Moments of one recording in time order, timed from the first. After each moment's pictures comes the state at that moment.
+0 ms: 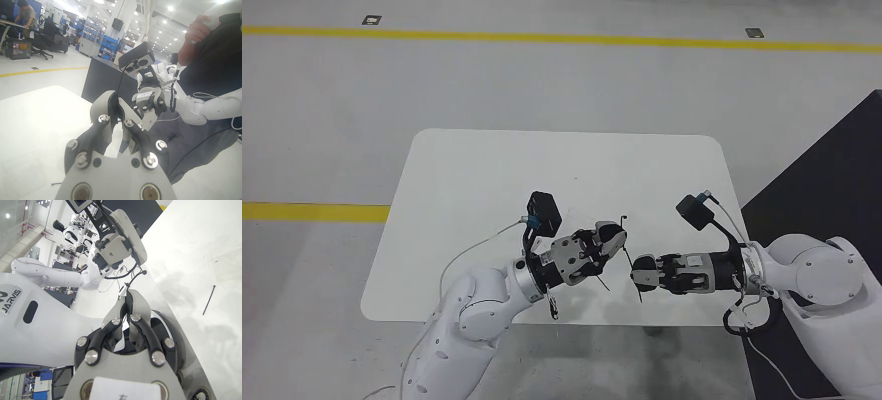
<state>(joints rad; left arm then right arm) 1.18 -1.33 -1.05 -1.80 0.65 -0.59 -0.32 -1.27 -0.84 1.46 -1.96 0.28 -0.29 1.25</state>
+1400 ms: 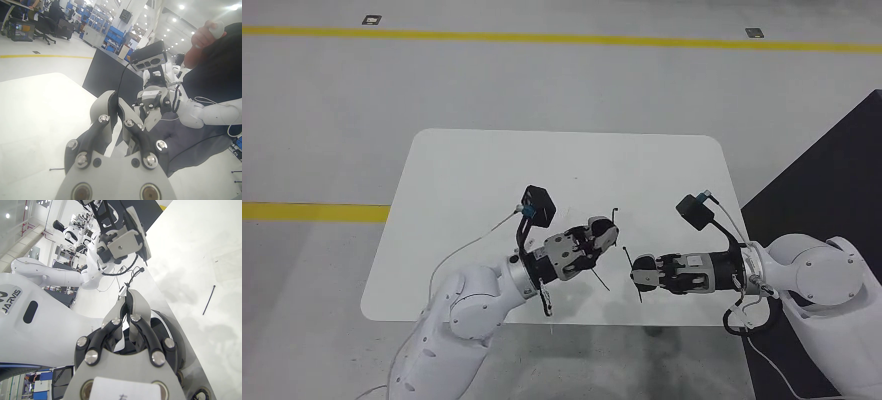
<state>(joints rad) 1.18 -1.31 -1.08 -1.83 0.53 -0.48 -0.43 -1.27 -0.84 1.46 -1.96 0.28 -0.29 1.25</state>
